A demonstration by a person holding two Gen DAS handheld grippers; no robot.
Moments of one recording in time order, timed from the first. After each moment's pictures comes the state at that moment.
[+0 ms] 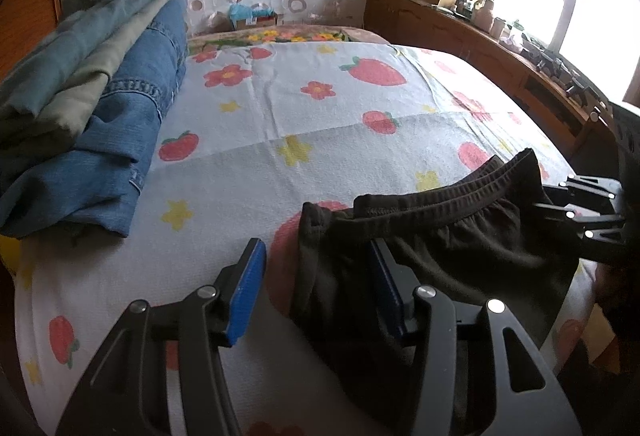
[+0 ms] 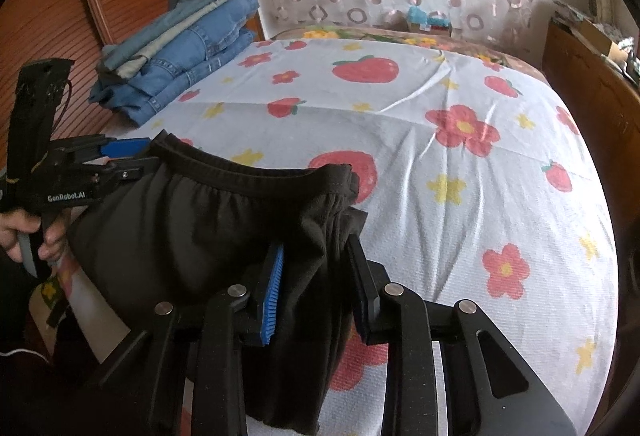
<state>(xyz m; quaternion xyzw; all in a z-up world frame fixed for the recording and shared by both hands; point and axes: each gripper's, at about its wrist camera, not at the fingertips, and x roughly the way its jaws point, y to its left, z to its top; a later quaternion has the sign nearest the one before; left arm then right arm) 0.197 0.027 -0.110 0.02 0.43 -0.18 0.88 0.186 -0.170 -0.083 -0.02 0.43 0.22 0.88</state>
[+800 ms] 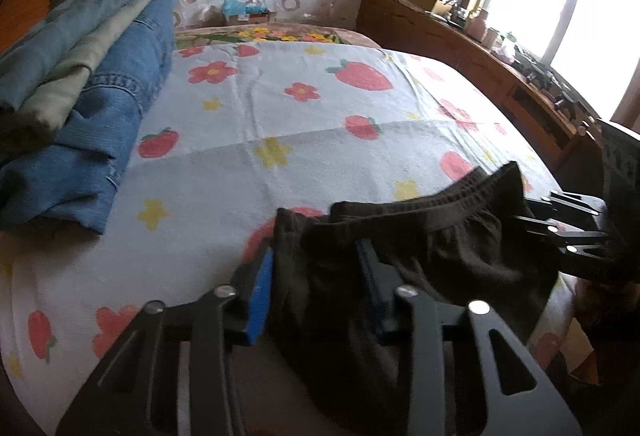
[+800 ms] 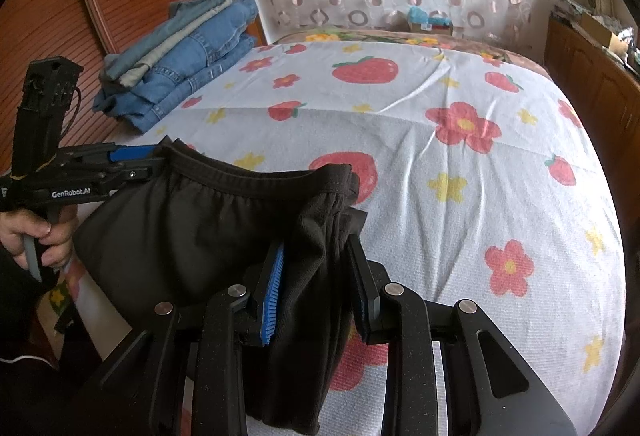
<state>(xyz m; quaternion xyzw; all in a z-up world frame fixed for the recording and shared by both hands) 0.196 0.022 -0.110 -0.01 0.44 -0.21 0.87 0.186 -0.172 -0.083 -0.01 0.42 0.23 0.88</state>
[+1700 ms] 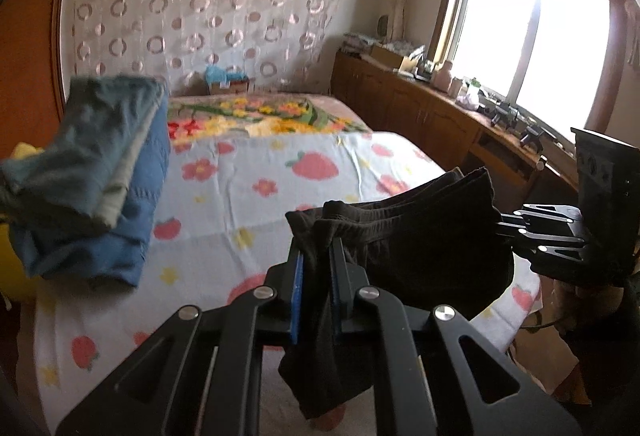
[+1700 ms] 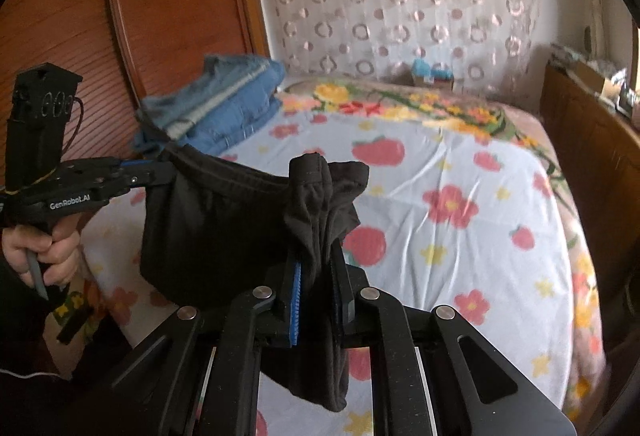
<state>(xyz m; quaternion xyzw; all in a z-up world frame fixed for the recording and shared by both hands) 0.153 0.026 -0.021 -0.02 0.32 -0.24 0.92 0.151 -0.164 -0.003 -0.02 0.34 0.23 0.91</state>
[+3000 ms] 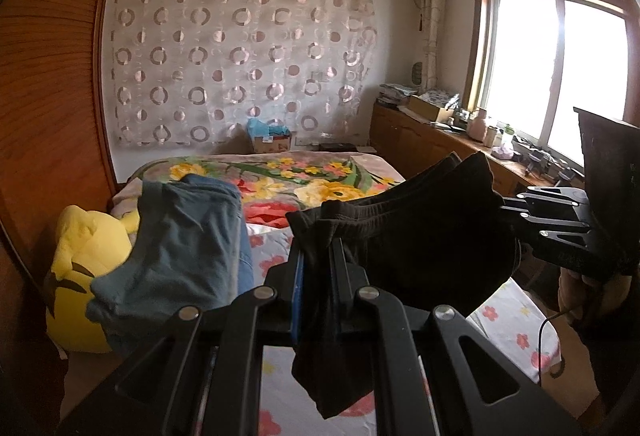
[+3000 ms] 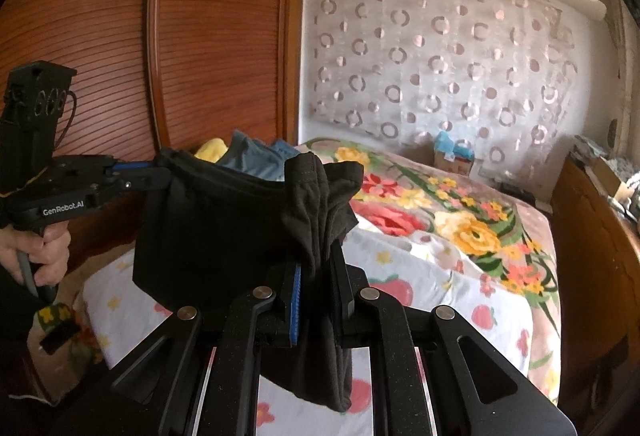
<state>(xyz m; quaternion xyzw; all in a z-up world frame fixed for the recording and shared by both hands) 0.196 0.090 0.060 -0.02 0.25 -0.17 0.95 0.222 -0.105 0.102 -0.10 0.25 0.28 0.92</state>
